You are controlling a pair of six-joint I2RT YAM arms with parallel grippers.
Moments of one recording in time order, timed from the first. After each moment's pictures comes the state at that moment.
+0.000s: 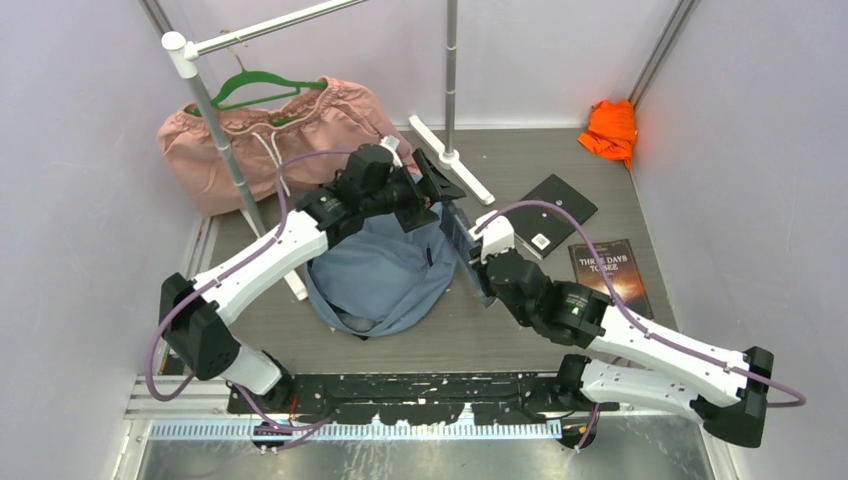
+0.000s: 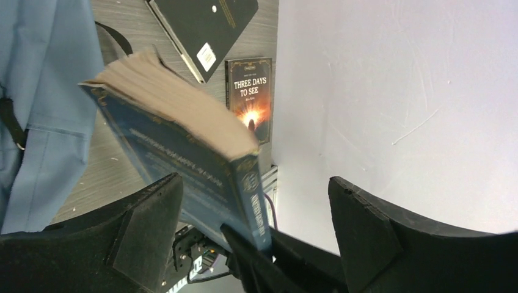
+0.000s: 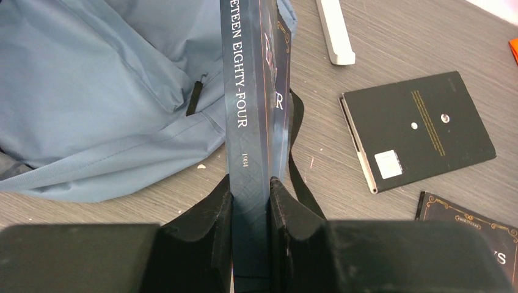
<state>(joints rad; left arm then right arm) -0.72 1.48 1.38 -0.34 0.20 -1.17 1.04 0.85 0.82 -0.48 0.62 0.17</state>
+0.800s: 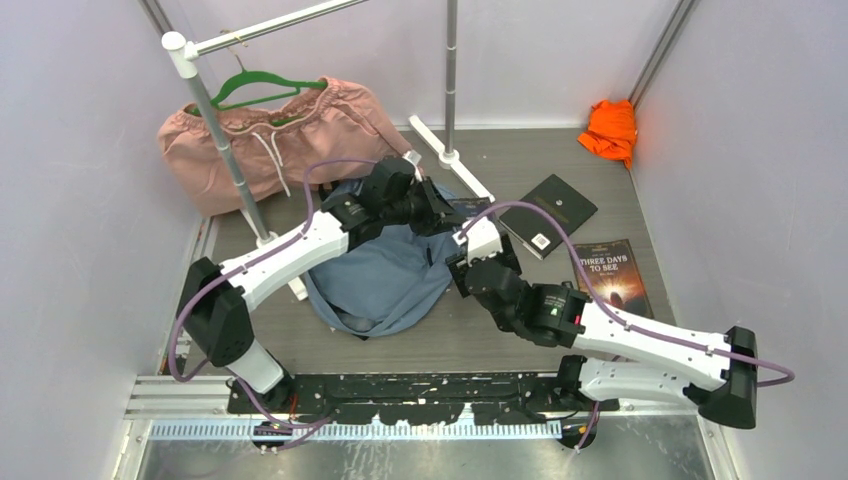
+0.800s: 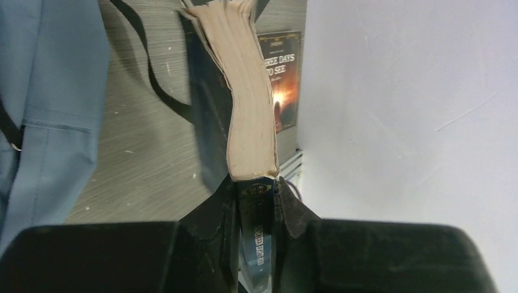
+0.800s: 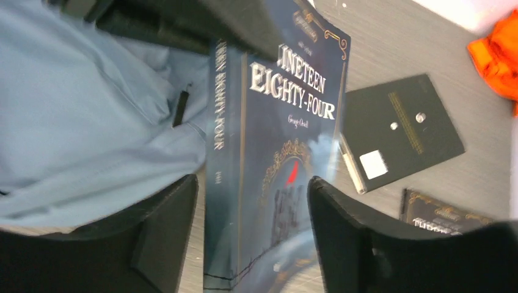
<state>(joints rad) -0.77 1.59 1.36 -0.27 0.23 -1.18 1.15 0.97 0.82 -0.44 0.80 0.18</state>
